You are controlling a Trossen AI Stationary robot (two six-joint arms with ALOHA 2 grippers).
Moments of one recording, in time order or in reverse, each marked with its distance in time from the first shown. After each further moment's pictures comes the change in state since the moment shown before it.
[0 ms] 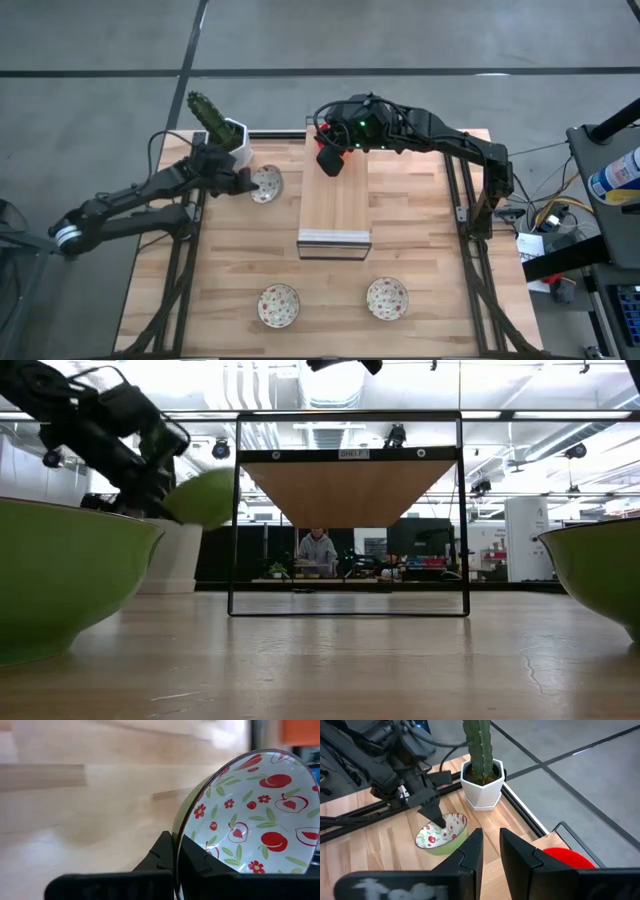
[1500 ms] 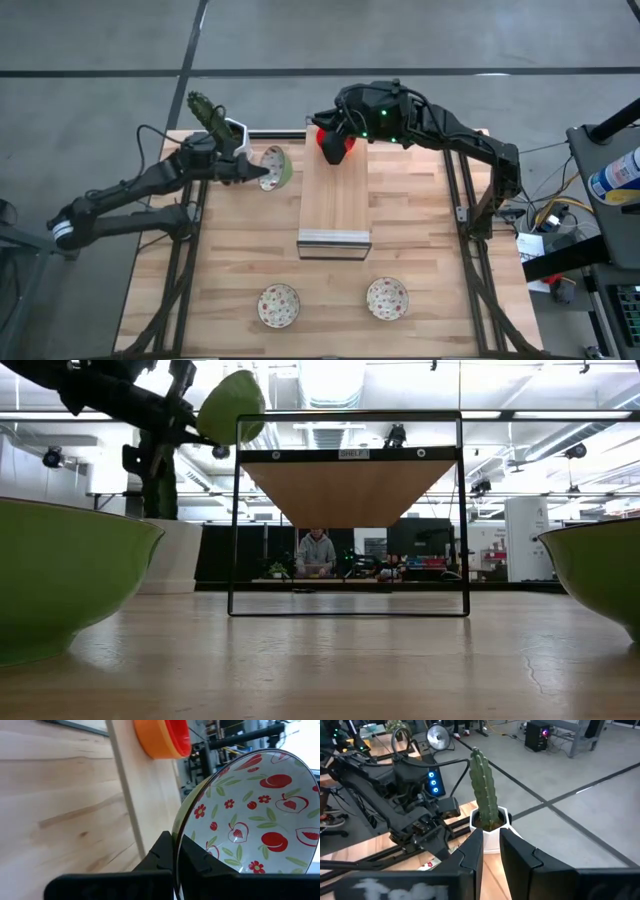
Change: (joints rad) left arm -0.120 -0.011 0.180 0.171 0.016 -0.093; right arm -0.002 -0.055 0.001 0.181 0.003 -0.018
